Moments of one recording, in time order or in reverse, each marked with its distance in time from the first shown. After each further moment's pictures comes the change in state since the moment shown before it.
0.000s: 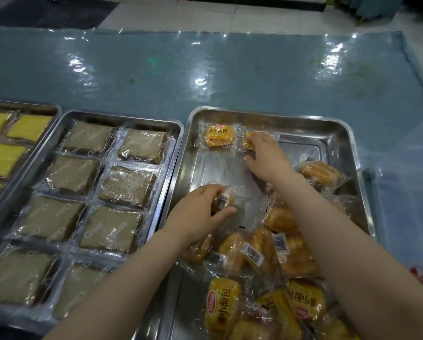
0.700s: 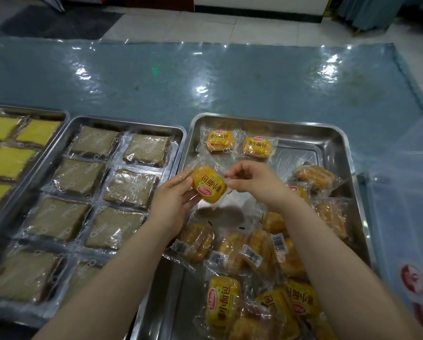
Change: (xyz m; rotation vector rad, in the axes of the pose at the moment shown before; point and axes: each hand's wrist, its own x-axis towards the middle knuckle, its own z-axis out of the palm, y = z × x) left_hand -0.006 0.003 -0.035 -1.497 0.321 -0.511; right_hand -0.067 -0.034 -0.014 0.914 -0.244 -0.005
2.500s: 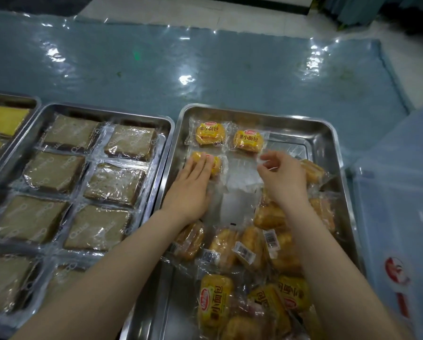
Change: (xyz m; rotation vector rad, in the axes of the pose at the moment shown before) left_hand 0.045 -0.034 0.012 1.671 -0.291 0.590; right_hand -0.013 0.022 -0.026 -0.416 0.631 0.120
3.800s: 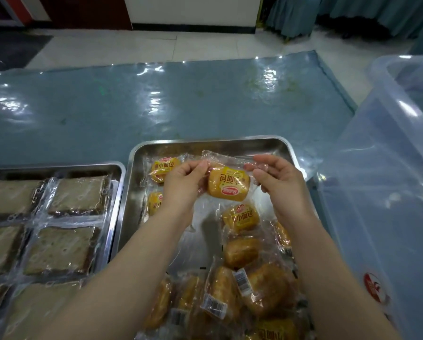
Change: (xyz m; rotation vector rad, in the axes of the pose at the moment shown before) left_hand 0.085 0.089 -0.035 -1.409 0.153 -0.355; right_hand 0.023 0.018 -0.058 0.608 0.070 0.045
